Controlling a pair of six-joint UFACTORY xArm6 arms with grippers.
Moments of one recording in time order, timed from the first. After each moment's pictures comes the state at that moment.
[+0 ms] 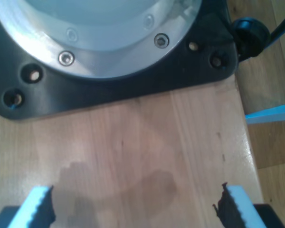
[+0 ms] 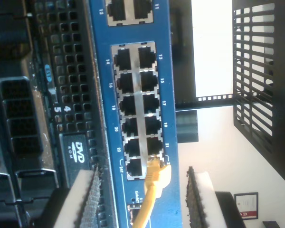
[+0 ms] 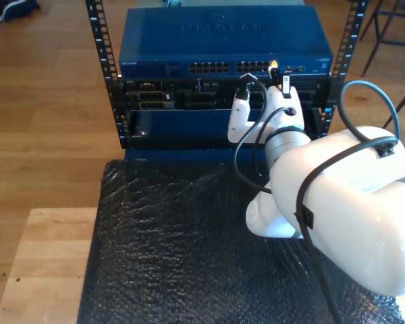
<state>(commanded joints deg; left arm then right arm) 80.6 -31.1 -4.9 4.2 58.5 -182.2 24.4 34.7 -58.3 24.2 -69.1 -94.9</state>
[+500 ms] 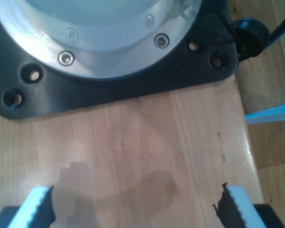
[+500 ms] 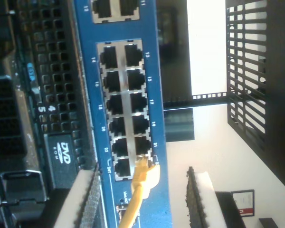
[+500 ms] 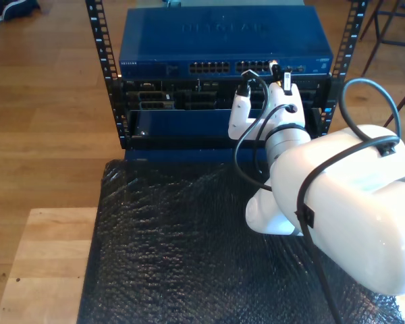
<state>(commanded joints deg) 80.6 -31.1 -4.9 4.2 58.5 -182.2 24.2 34.8 -59.1 24.4 -69.0 -95.0</state>
